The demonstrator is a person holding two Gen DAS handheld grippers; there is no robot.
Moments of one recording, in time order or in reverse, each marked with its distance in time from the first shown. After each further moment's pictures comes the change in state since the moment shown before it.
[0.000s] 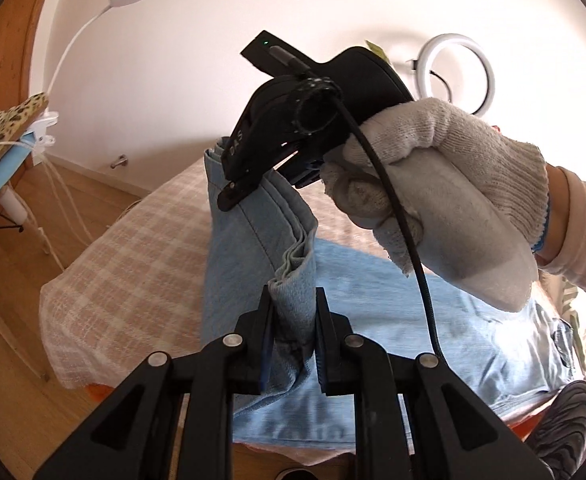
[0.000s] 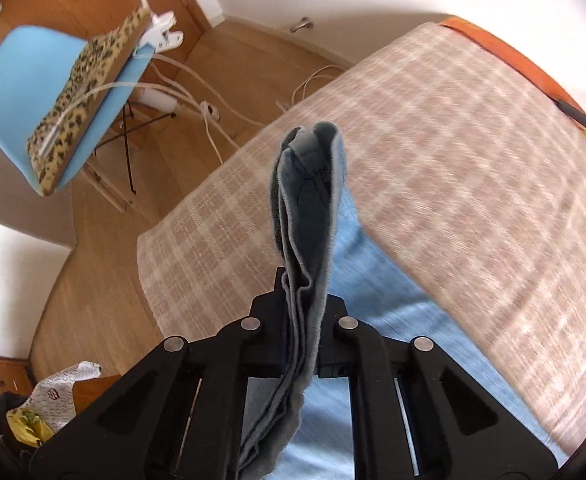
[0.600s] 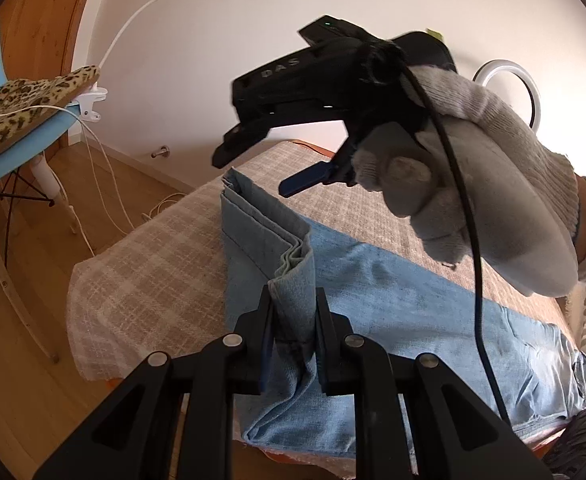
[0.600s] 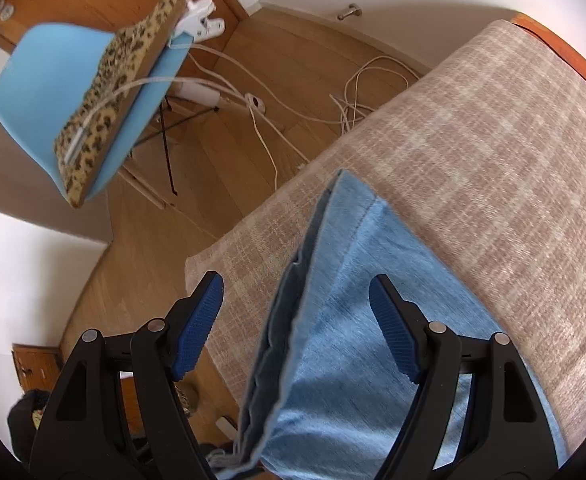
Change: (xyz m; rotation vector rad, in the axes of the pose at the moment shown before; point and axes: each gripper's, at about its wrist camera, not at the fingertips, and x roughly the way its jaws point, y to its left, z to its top) left arm 0.006 0.050 -0.016 -0.114 -0.044 0.116; right arm 0.055 0.058 0.047 -0.048 0.078 0.138
